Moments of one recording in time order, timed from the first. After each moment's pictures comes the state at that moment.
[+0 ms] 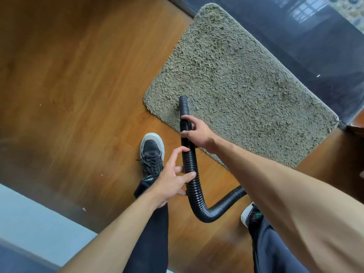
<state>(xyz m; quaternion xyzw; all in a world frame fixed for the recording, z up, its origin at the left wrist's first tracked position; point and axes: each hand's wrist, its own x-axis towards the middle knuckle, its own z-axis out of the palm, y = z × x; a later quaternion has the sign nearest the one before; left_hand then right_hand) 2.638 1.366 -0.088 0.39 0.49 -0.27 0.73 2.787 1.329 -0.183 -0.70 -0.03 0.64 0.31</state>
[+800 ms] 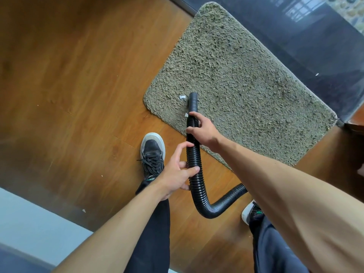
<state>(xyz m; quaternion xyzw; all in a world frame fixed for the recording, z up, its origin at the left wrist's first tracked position) 2.647 1.377 -0.094 0.38 0.48 -0.28 0.74 2.785 1.326 -0.192 -0.74 -0.01 0.59 0.32</state>
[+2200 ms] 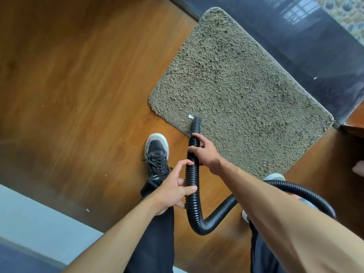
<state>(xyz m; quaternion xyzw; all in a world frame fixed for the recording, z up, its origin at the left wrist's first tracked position) 2.607 1.383 -0.075 0.35 0.46 -0.34 0.75 2.739 1.304 -0.164 -0.69 0.13 0.63 0.34</state>
